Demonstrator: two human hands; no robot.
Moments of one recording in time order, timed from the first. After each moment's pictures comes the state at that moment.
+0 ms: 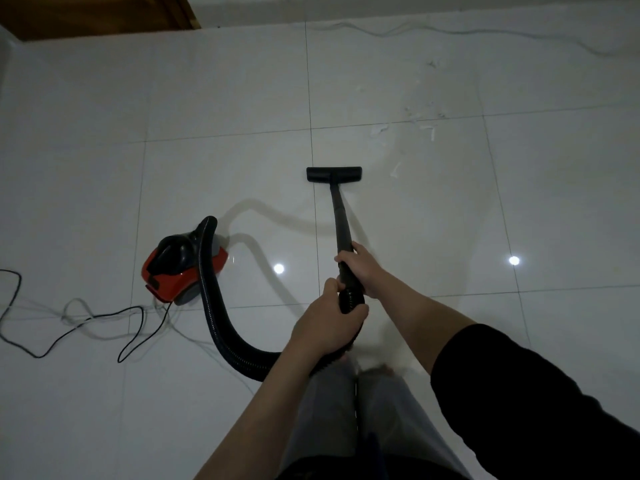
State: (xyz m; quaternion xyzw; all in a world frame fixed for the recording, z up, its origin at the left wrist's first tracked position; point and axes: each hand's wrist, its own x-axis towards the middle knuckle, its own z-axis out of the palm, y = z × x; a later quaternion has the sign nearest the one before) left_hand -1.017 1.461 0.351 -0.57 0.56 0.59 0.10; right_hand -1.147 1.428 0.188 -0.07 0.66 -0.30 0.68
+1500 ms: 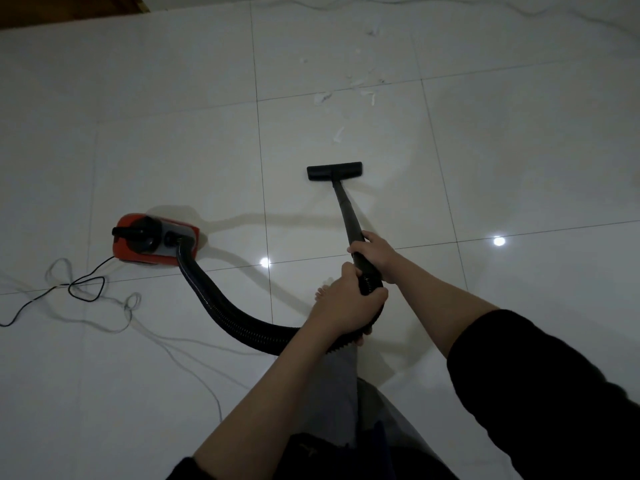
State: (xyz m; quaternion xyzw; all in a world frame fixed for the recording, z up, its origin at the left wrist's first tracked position) left_hand -1.176 1.691 0.361 -0.53 0.56 0.62 0.12; right_hand -1.311 1.671 0.232 -0.14 0.70 -0.29 0.64
